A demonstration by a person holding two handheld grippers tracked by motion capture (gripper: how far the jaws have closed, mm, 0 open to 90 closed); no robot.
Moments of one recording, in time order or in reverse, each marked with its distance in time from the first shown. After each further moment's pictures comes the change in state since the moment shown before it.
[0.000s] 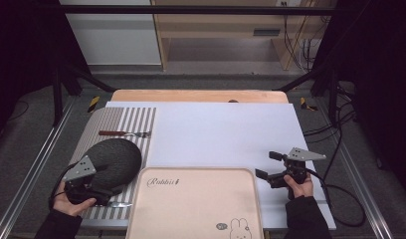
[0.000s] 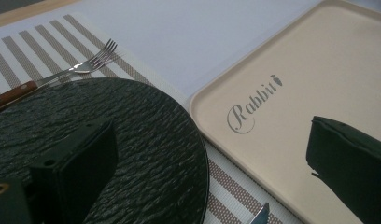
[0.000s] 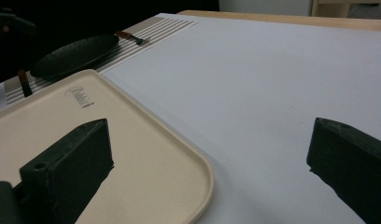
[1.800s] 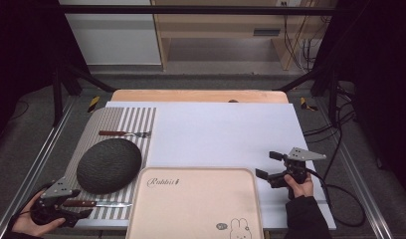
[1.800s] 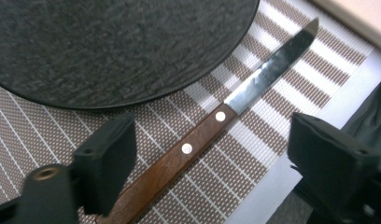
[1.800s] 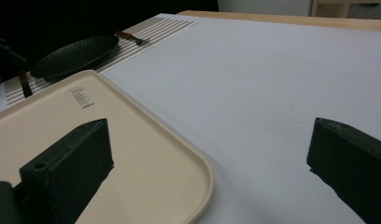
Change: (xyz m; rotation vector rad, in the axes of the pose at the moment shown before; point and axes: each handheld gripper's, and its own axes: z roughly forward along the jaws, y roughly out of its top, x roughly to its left) left arm 0.026 -0.068 -0.043 0.367 0.018 0.004; right arm 0.000 0.000 0.000 -0.001 0.000 0.001
